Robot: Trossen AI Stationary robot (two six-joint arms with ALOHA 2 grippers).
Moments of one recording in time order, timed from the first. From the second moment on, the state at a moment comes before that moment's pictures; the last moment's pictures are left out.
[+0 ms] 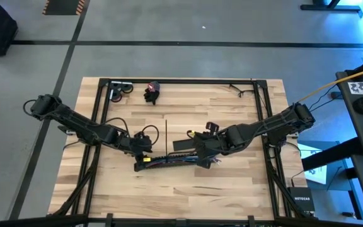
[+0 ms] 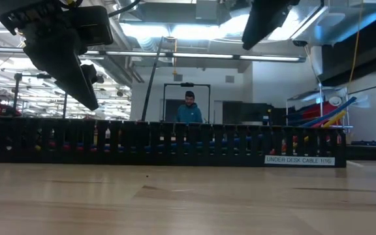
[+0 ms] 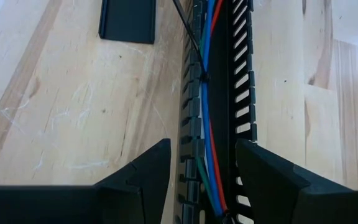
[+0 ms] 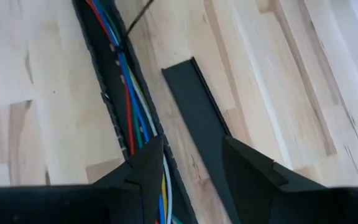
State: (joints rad) left arm -0.33 1.26 0.64 -0.25 -0.14 -0.50; right arm 0.33 1.66 1.44 -0.93 0.33 0.50
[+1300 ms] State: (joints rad) left arm -0.01 1.27 0.71 -0.27 -0.18 -0.57; right arm -0.27 1.31 0.71 -0.35 -0.12 0.13
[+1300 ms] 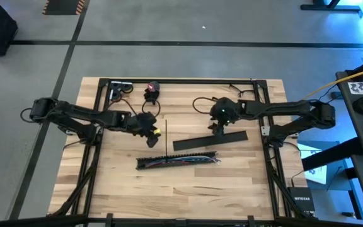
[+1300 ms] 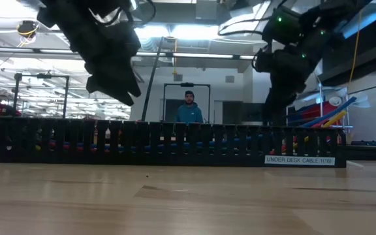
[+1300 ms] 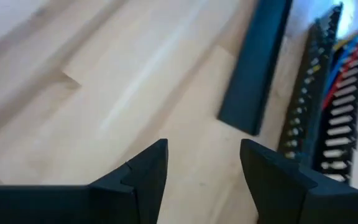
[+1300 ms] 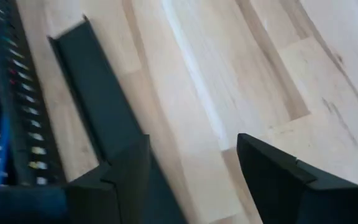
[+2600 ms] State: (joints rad) left arm -0.11 1.30 0.58 -0.14 -0.18 -0.44; right arm -0.18 1.70 0.70 -0.05 -0.22 -0.14
